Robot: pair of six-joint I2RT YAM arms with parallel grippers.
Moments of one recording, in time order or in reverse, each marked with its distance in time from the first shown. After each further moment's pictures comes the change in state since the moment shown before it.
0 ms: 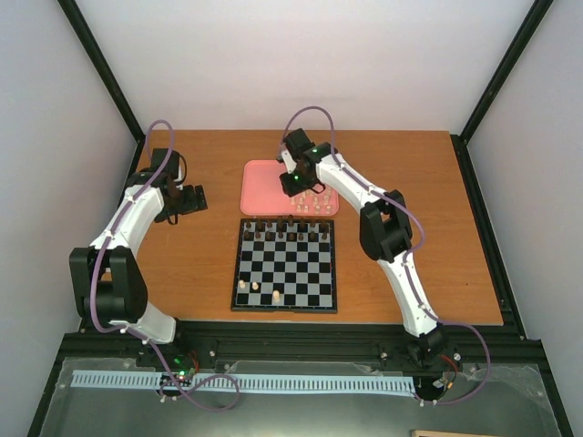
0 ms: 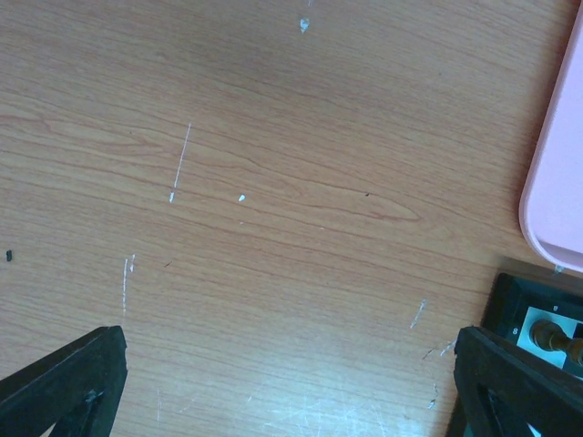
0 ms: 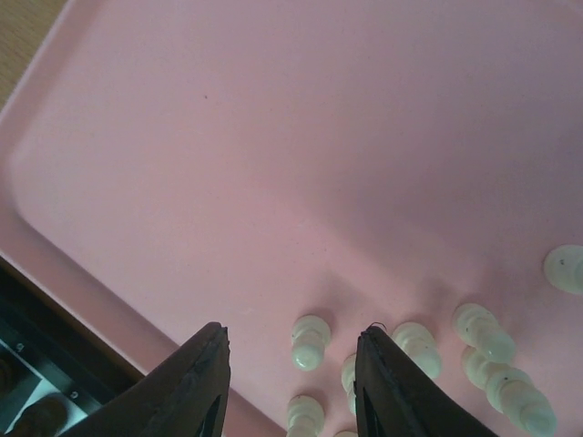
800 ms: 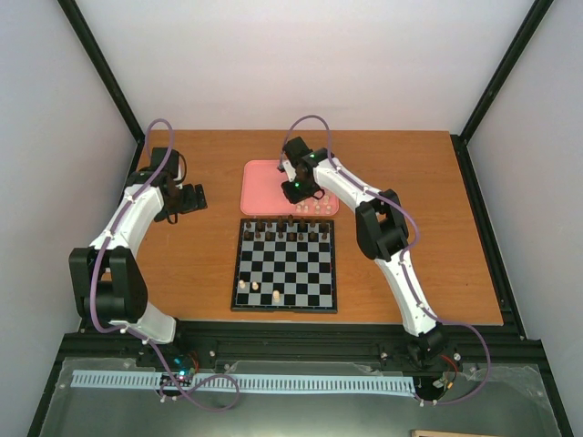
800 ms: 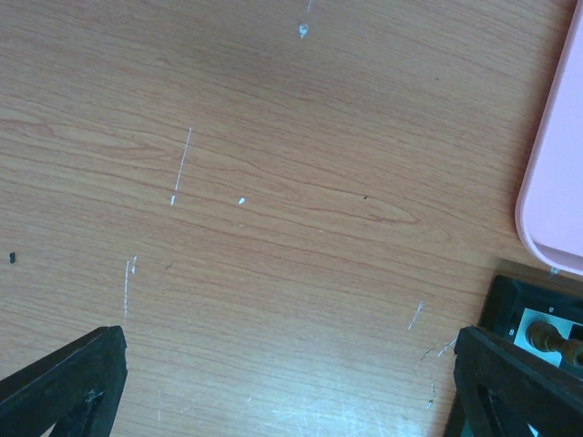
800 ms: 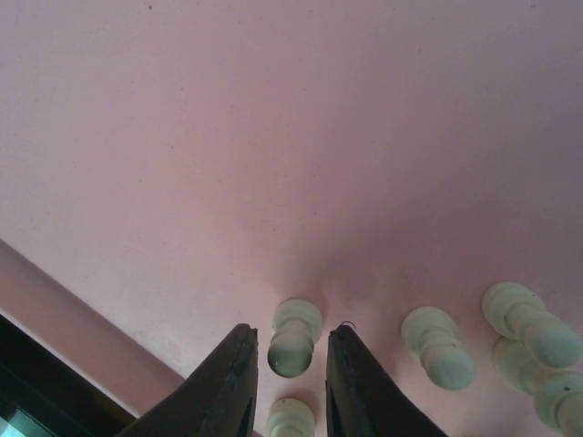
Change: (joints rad) left arm 0.000 0.000 0.011 -0.006 -0.001 0.000; right arm 0.000 0.052 -0.021 -0.023 0.011 -0.005
